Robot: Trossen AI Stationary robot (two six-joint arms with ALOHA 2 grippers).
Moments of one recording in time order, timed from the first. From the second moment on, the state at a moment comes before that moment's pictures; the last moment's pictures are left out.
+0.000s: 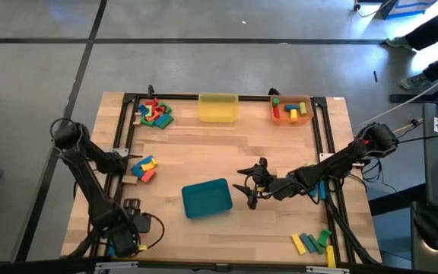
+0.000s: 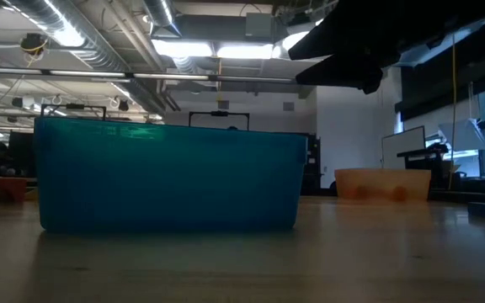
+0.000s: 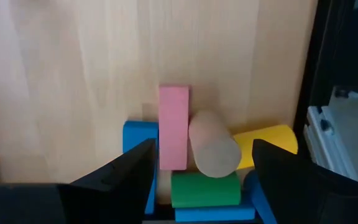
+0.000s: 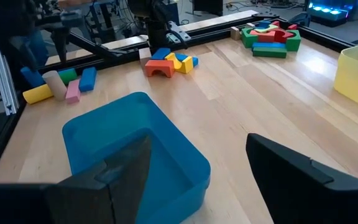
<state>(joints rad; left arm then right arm) -1.04 1.56 1.10 -0.98 -0.01 -1.05 0.45 1.50 0.72 0.39 0.64 0.41</state>
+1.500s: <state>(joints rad) -1.01 1.57 1.18 -1.07 -0.03 -0.89 0.45 1.50 0.72 0.39 0.63 0.41</state>
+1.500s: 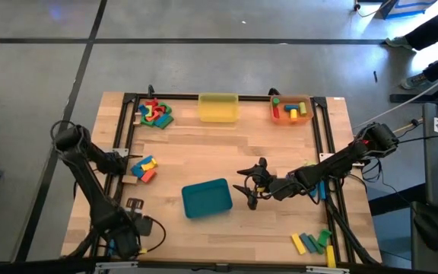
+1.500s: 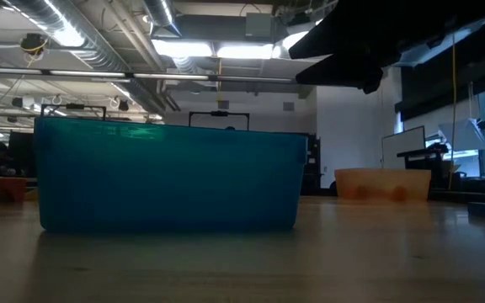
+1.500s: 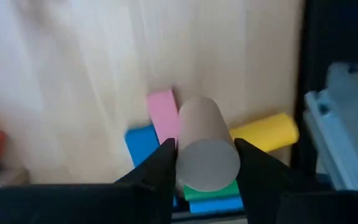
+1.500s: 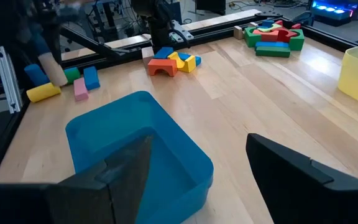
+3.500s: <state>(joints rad) -0.21 1.24 0.59 0.54 -0.27 0.17 0.22 1.68 0.78 0.97 0.30 -0.13</state>
